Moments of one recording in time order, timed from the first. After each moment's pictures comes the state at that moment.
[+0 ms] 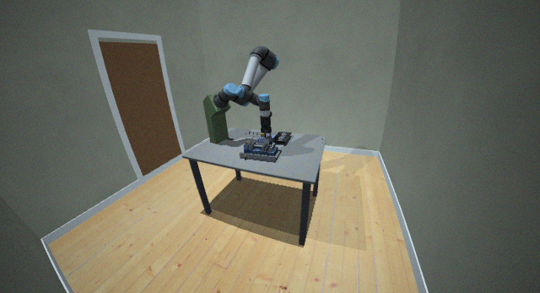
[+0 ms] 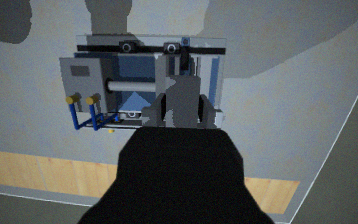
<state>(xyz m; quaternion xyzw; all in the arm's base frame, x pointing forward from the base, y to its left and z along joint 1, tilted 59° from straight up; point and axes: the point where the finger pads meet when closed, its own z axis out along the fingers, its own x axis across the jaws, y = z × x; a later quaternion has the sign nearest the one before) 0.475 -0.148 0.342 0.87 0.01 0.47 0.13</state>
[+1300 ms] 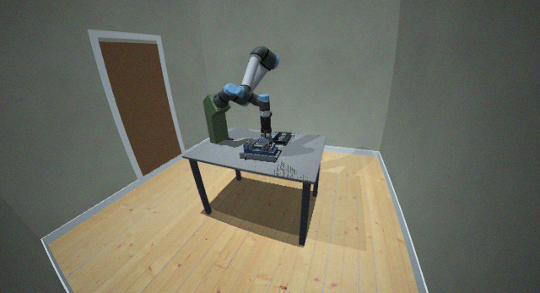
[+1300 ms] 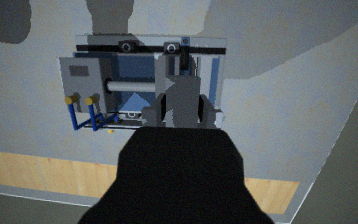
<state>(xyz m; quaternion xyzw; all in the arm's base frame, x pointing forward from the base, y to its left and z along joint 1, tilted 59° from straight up) 0.477 -0.148 0.341 0.87 0.01 0.47 0.13</state>
